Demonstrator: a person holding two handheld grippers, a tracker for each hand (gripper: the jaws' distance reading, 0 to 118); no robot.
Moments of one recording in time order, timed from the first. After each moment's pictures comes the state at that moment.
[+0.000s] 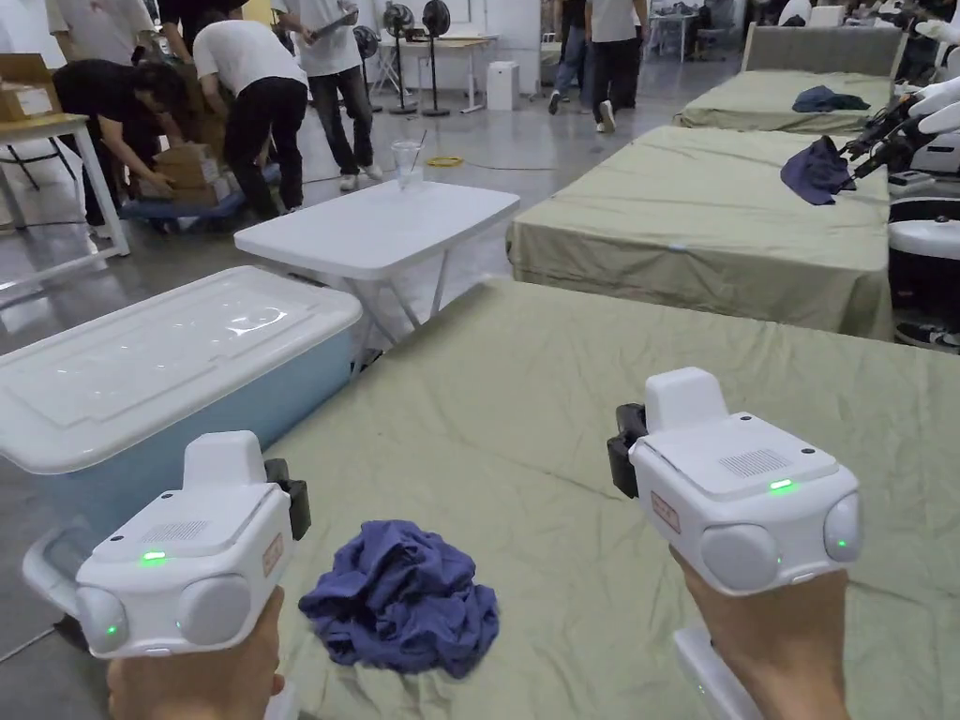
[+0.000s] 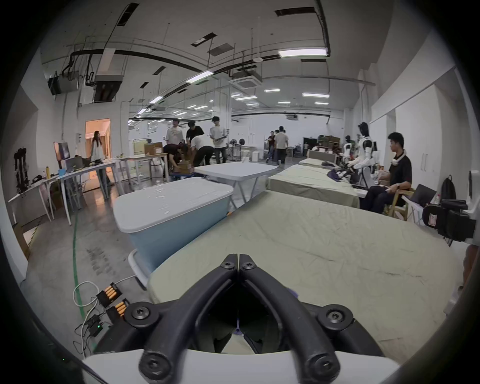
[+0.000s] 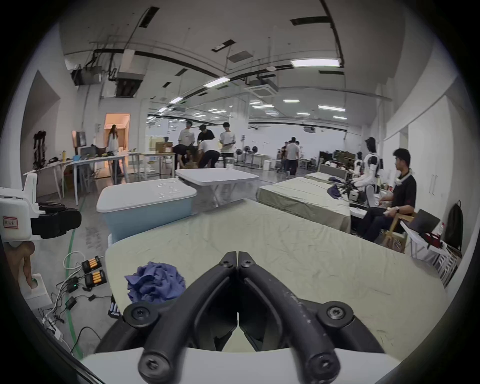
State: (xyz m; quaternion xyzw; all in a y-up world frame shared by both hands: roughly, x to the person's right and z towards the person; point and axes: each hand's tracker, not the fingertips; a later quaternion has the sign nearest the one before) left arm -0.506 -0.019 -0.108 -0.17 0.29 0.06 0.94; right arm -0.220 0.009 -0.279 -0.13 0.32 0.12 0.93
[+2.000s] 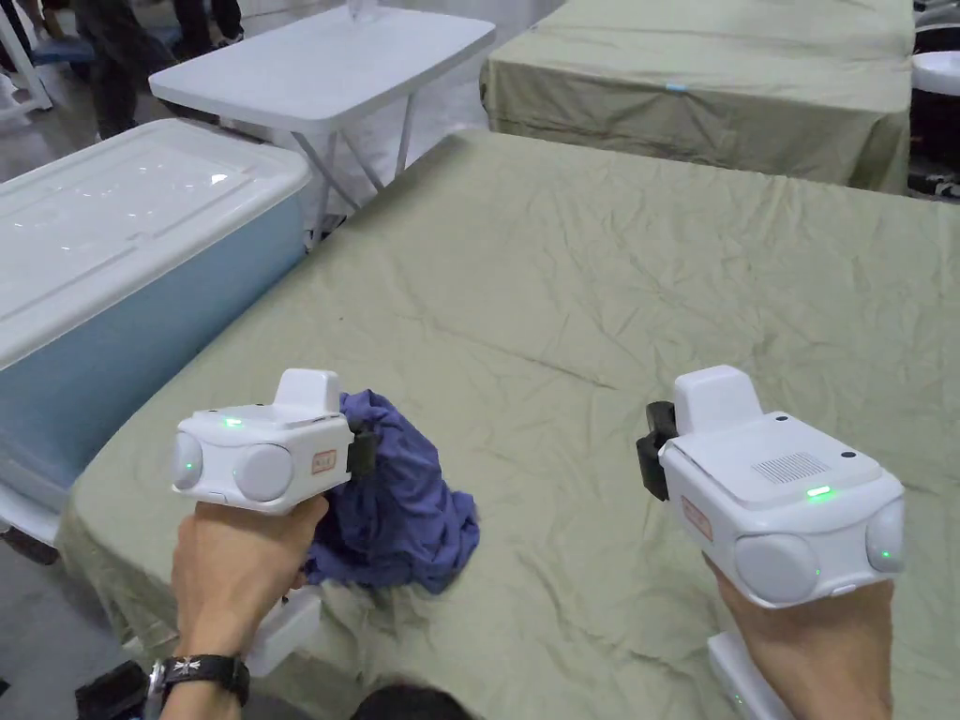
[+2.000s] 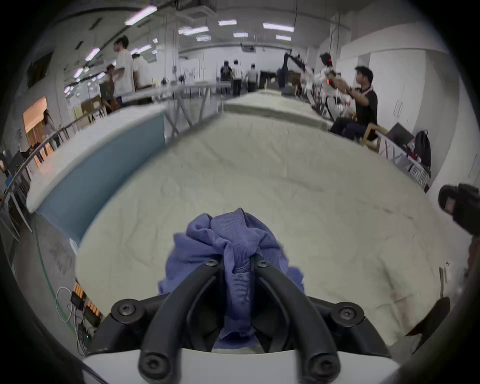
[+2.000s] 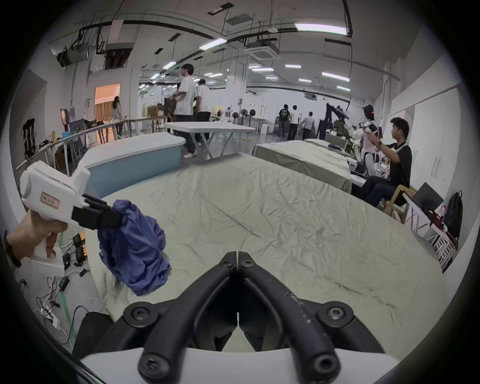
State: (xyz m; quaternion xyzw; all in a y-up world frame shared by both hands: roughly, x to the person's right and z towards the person) left arm -0.541 -0.121 -0.259 -0.34 0.12 0.06 0.93; right arm -0.204 -0.080 -0.327 -0.23 0.28 0.14 0.92
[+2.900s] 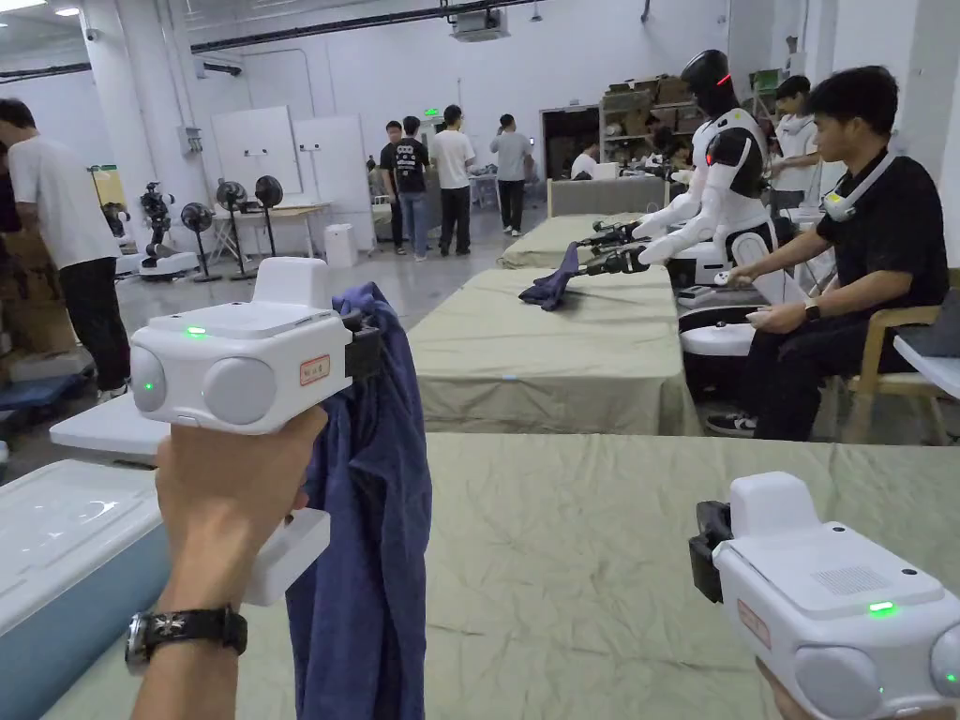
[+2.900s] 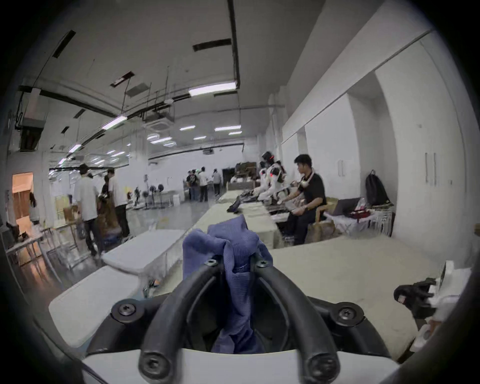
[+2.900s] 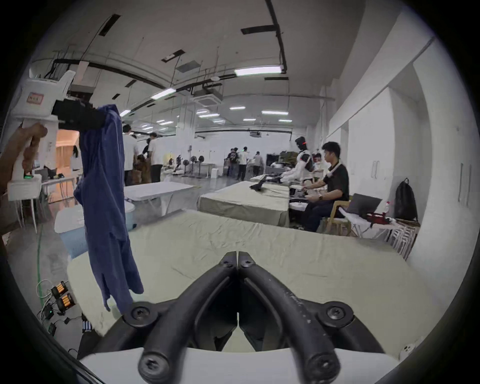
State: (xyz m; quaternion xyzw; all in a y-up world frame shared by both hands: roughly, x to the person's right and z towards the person) left arm -0.364 0.206 -0.257 -0.05 0.01 -0.05 1.00; right arm -0.015 0.045 -0.259 -0.11 0.13 0.06 0.98
